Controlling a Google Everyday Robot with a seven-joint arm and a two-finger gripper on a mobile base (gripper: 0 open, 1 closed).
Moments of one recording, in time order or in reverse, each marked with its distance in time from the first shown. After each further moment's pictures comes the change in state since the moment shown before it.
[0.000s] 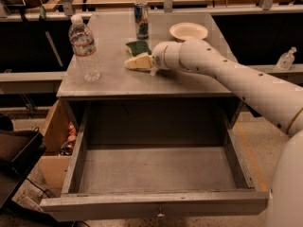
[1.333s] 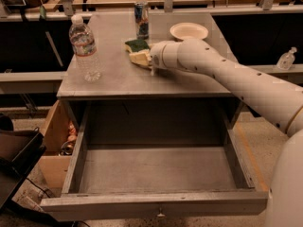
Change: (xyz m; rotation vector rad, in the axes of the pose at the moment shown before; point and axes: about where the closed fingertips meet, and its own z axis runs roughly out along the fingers) arm 0.000 0.003 0.003 -0.006 0.001 0.000
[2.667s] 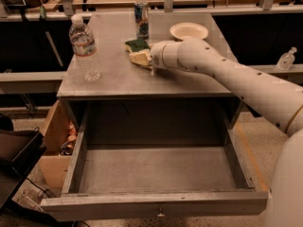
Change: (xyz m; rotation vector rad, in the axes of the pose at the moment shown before) arm -0.002 0.000 -0.001 0.000 0.000 0.000
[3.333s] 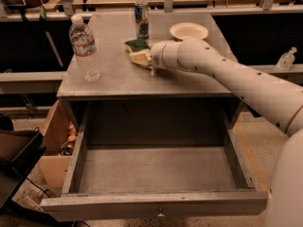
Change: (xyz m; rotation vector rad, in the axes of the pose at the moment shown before) arm 0.000 0.000 0.000 0.000 0.000 0.000
